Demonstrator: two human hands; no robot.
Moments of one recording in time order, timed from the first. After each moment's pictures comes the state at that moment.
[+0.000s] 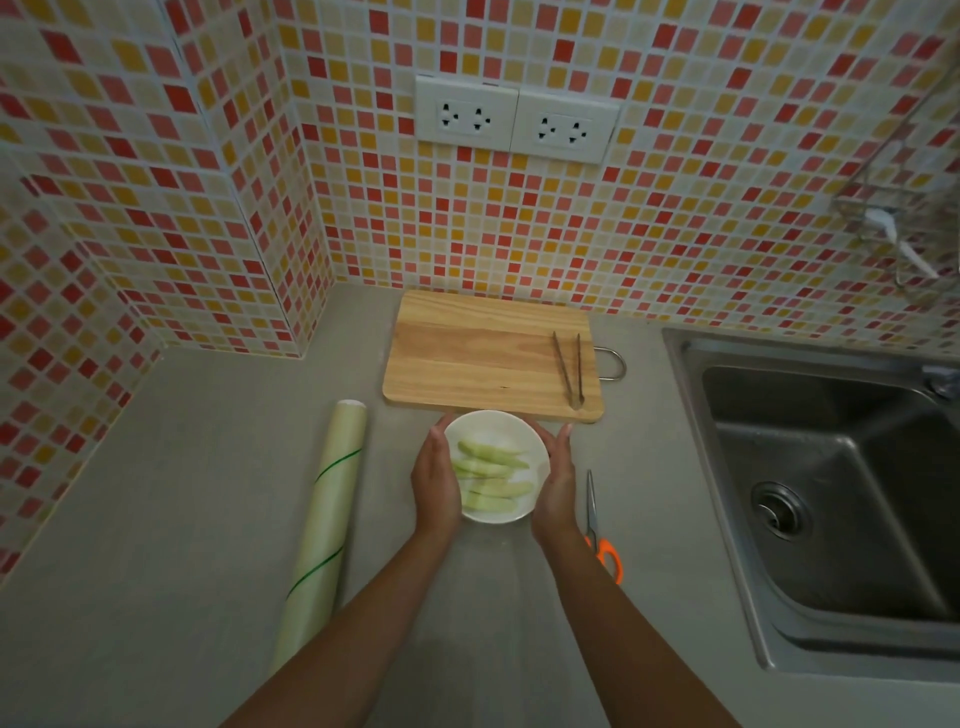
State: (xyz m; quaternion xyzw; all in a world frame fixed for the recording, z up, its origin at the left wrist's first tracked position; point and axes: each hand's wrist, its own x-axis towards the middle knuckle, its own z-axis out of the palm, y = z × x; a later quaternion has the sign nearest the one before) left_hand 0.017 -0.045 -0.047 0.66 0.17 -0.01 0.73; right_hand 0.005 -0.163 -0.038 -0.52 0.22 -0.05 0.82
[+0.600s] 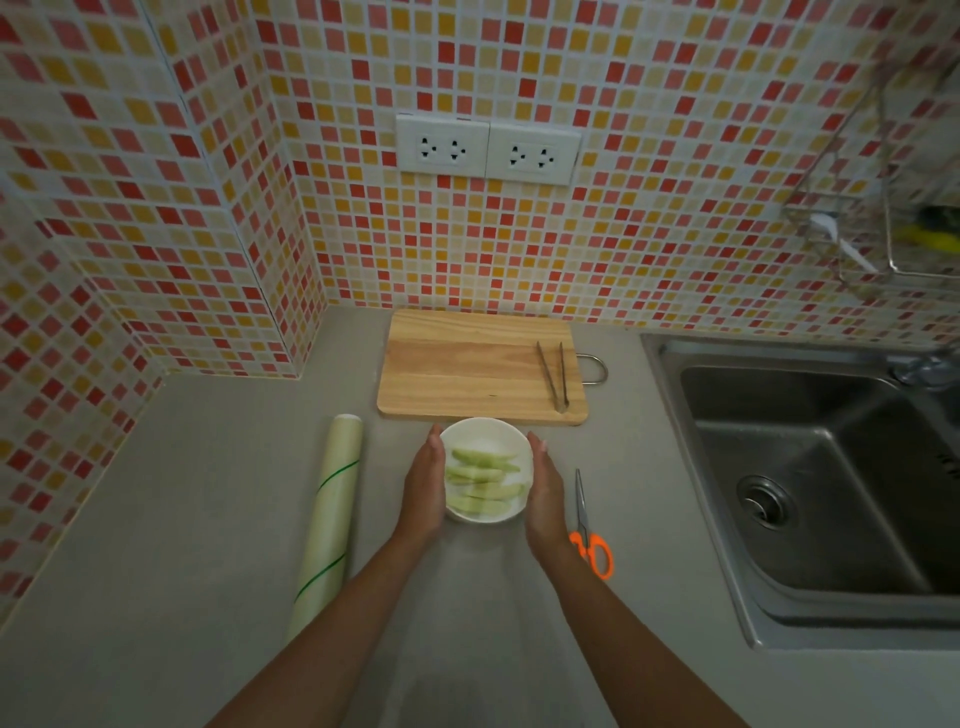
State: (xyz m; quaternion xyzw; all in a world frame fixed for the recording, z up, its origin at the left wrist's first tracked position) left_hand 0.015 -0.024 -0.046 0.70 0.07 -0.11 0.70; right_hand -0.023 -0.155 -0.028 -0.62 0.24 -0.07 0.74
